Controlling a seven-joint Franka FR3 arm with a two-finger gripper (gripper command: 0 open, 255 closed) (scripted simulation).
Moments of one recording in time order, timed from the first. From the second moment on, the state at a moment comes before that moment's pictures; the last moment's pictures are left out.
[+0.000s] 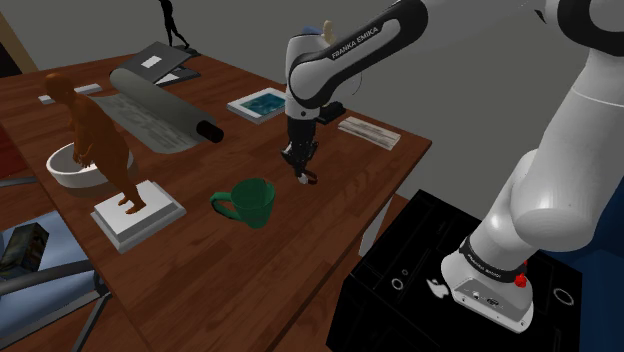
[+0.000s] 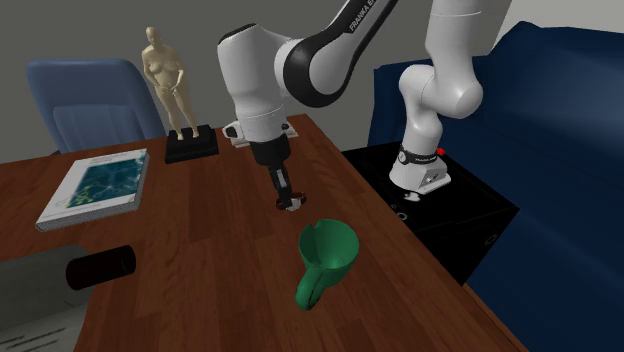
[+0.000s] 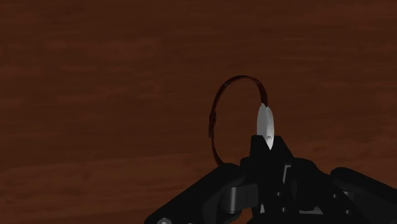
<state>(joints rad) 0.13 0.10 0.11 -2.16 0.22 2.17 0.10</state>
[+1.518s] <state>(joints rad) 0.13 0.00 0.11 -2.04 0.21 1.94 0.14</state>
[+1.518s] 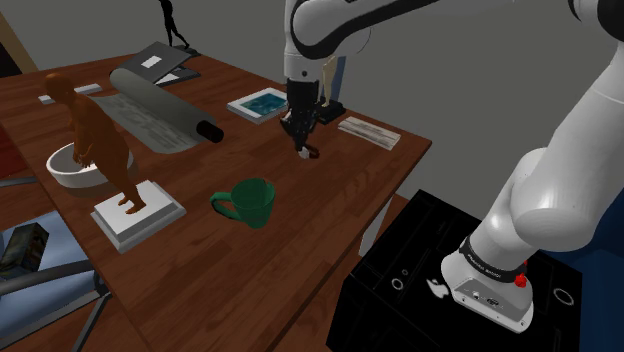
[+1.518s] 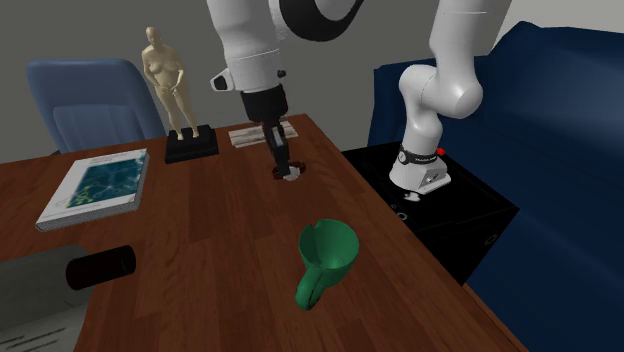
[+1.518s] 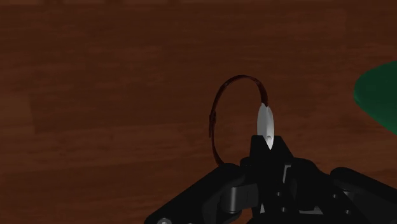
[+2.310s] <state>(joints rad) 0.12 -0.04 0.10 -1.92 0.20 1.79 0.16</state>
